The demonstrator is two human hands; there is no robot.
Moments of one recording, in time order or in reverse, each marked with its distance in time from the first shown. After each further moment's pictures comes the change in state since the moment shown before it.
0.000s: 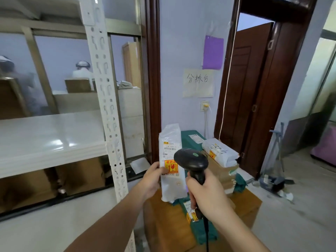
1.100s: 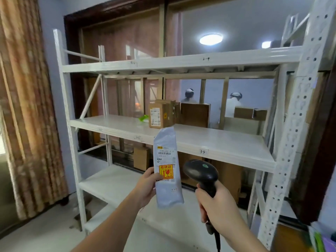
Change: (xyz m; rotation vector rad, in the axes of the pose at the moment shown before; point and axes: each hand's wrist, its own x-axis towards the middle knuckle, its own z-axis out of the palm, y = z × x) left_hand -0.491 0.074 -0.252 -0.097 0.872 0.370; right_hand -0.199 -0.182 0.203 0.169 -0.811 -0.273
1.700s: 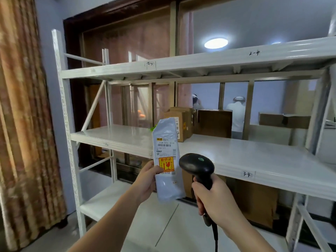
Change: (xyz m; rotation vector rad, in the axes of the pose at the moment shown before) left_hand 0.156 0.078 -0.132 0.031 -0.042 0.135; right_hand 0.167 -0.043 0.135 0.013 -0.020 -0.115
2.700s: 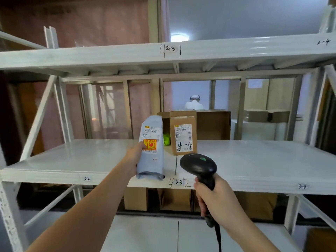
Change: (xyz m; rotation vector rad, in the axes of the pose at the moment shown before) left_hand 0.271 0.108 -0.148 0.157 -0.017 -0.183; right_hand 0.193 -0.031 0.177 -0.046 0.297 0.105
